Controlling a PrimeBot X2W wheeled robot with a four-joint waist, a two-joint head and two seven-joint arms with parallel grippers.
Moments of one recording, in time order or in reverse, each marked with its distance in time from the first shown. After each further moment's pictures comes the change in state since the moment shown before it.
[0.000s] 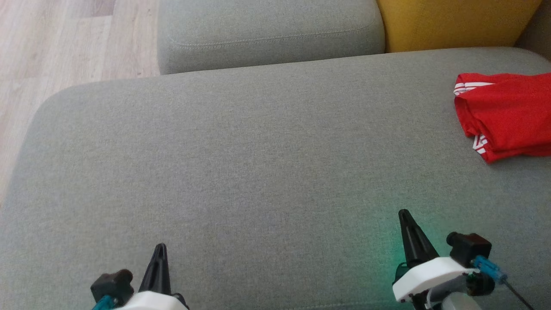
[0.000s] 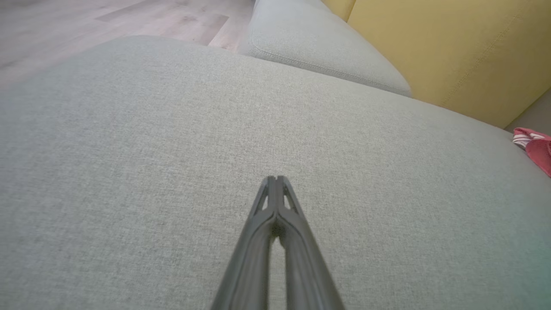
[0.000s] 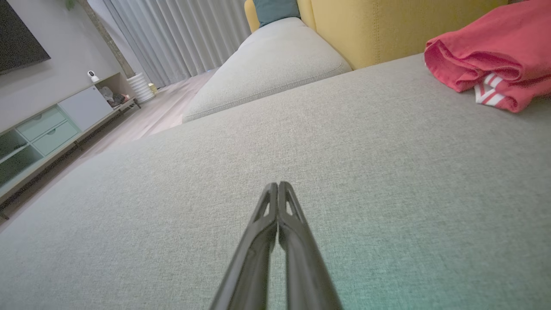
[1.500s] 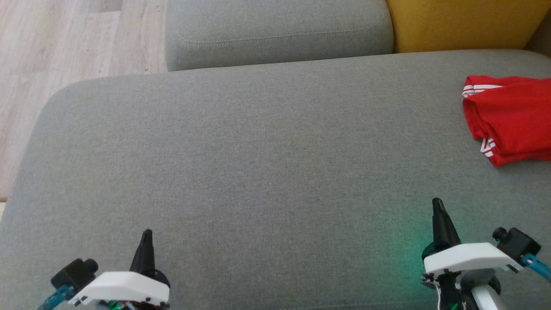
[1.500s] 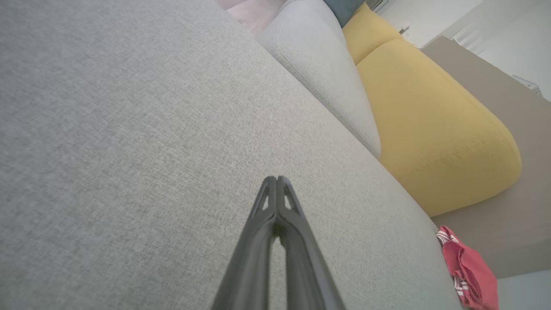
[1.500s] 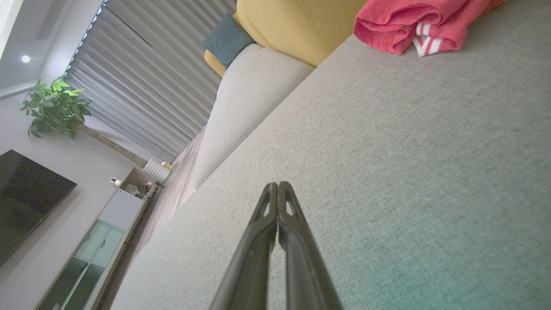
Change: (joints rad) left arm -0.065 0.002 0.074 -0.001 -0.478 -0.077 0.119; right arm -0.002 -0.001 -0.098 -0.084 0.485 0.000 0.116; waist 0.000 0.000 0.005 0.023
